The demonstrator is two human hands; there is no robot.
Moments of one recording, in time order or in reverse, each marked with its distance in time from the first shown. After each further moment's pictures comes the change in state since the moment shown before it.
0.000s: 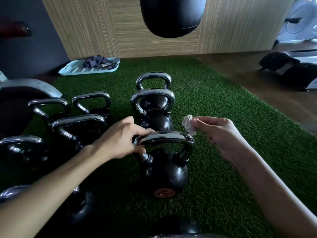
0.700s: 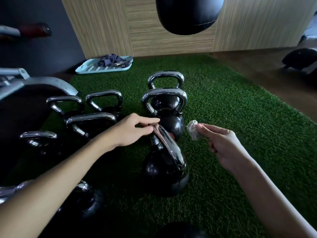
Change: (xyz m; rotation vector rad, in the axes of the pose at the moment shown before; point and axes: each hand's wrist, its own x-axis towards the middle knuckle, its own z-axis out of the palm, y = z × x) left_hand 0.015 -0.001 -0.018 -0.275 -0.132 -0.246; right_hand 0.026 0.044 0.020 0.183 0.020 0.160
